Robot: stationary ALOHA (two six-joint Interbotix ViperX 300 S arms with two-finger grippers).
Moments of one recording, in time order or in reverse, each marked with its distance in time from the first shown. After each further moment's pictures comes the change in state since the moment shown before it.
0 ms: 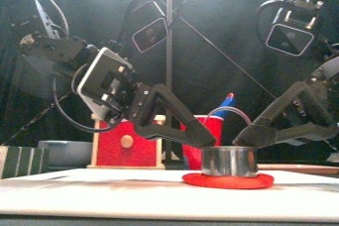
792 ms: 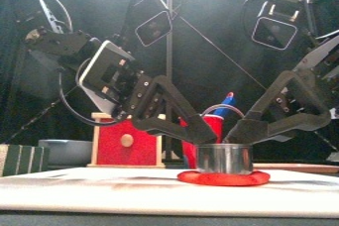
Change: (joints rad) left arm 0.025 -0.055 -0.006 0.046 0.018 0.005; right arm -0.043 -0.028 -0.040 -0.060 0.052 -0.003
